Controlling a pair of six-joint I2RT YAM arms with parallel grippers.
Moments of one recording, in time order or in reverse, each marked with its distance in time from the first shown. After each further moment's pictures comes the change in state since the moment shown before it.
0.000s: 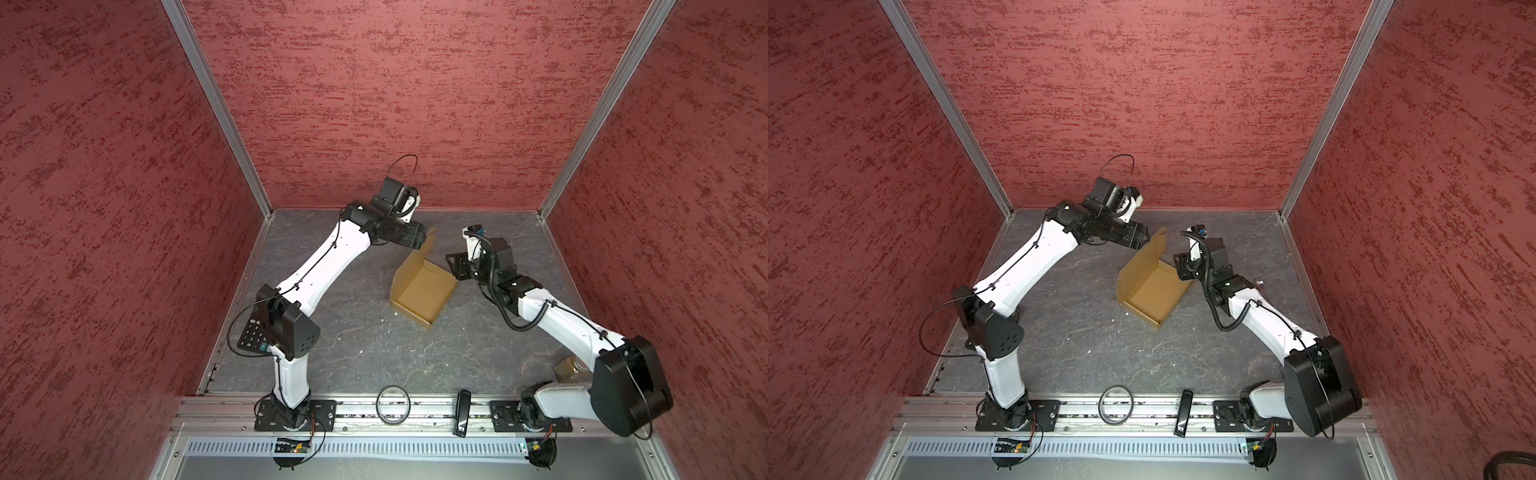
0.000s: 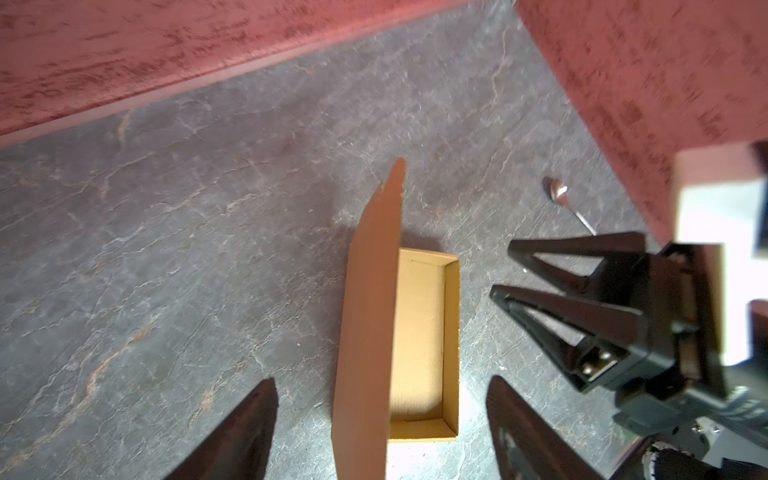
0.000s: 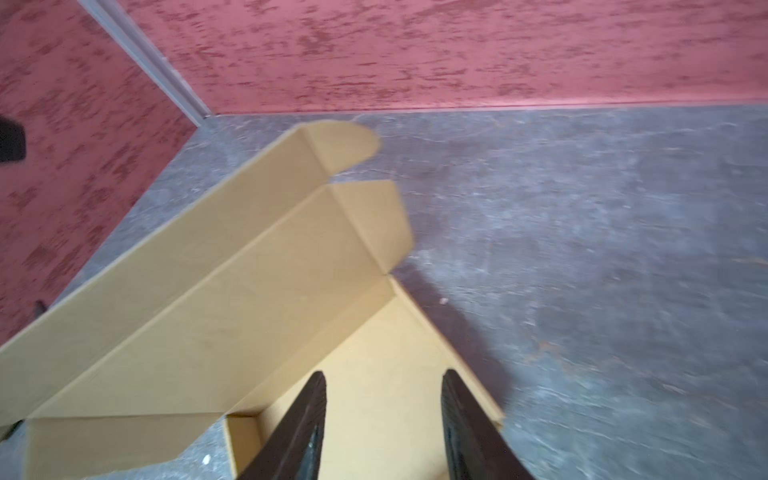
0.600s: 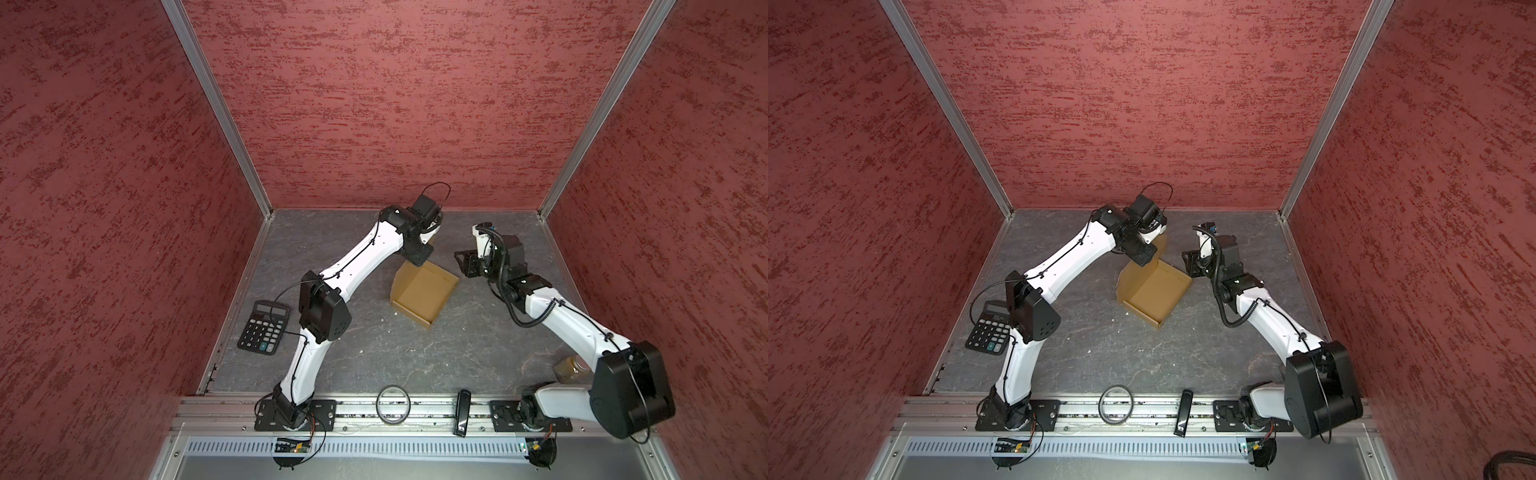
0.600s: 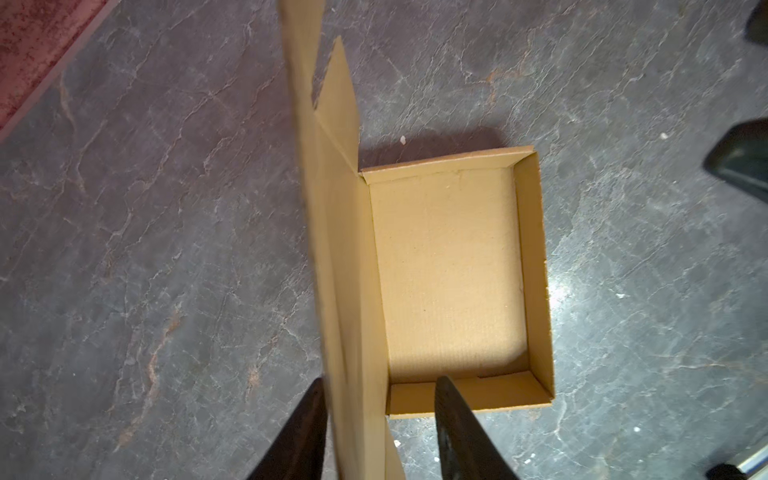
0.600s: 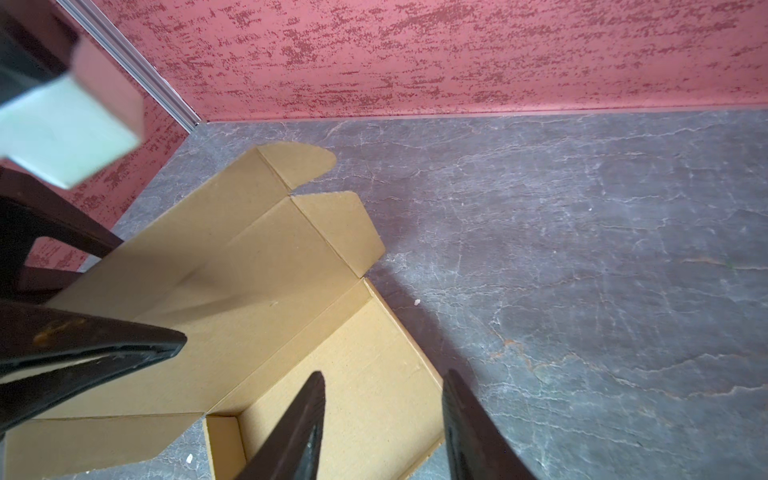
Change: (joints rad) left arm -0.075 0.215 0.129 -0.190 -0.145 0.225; right arm -0.074 -0.005 -0.001 -0.003 -0.070 -0.043
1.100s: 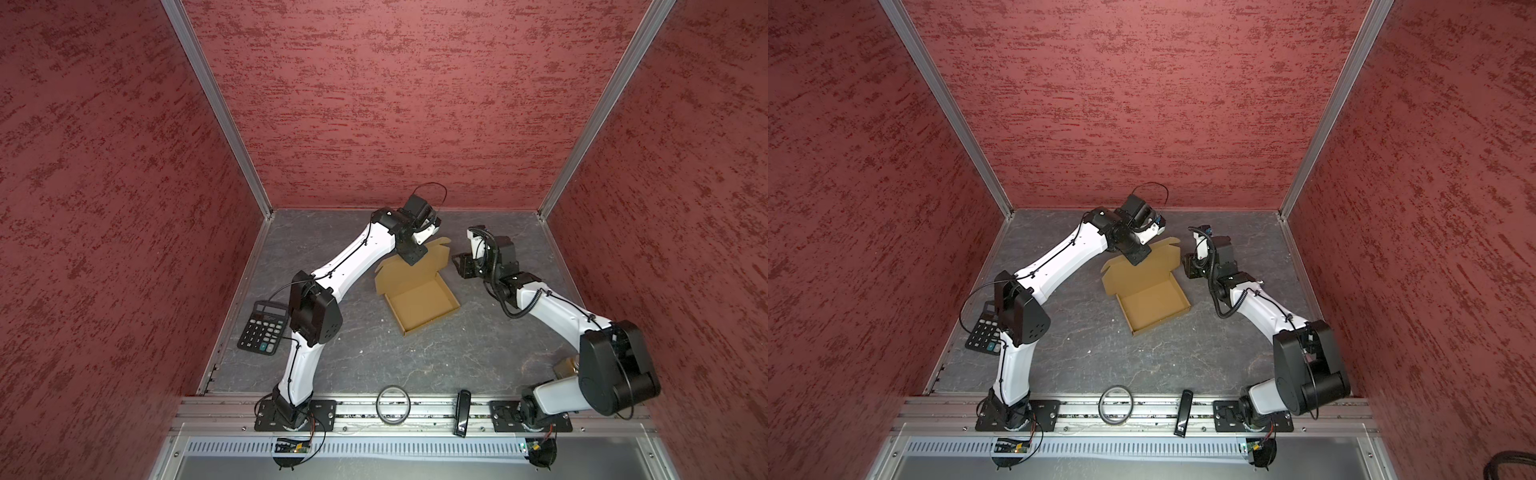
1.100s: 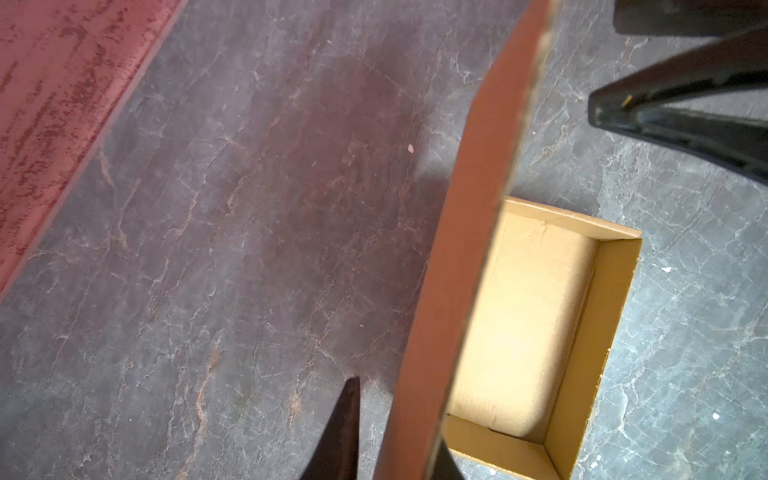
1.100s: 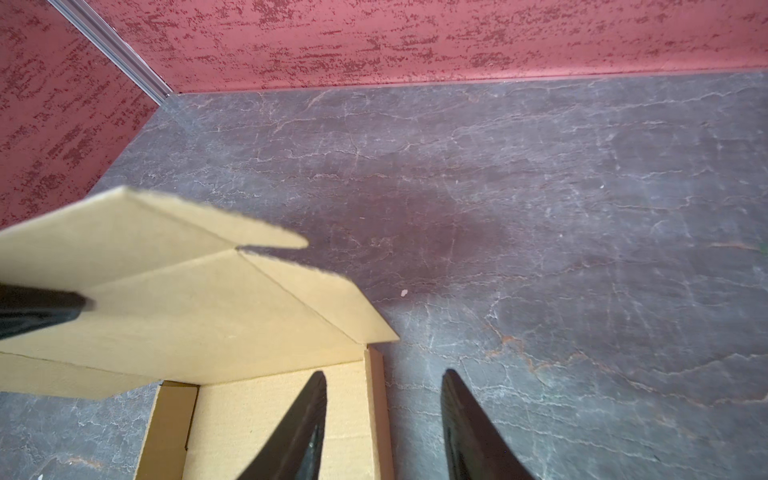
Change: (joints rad) left arm 0.037 -0.080 -0.125 0.121 0.014 0.175; right arm -0.010 0.105 0.000 0.054 -0.003 -0.015
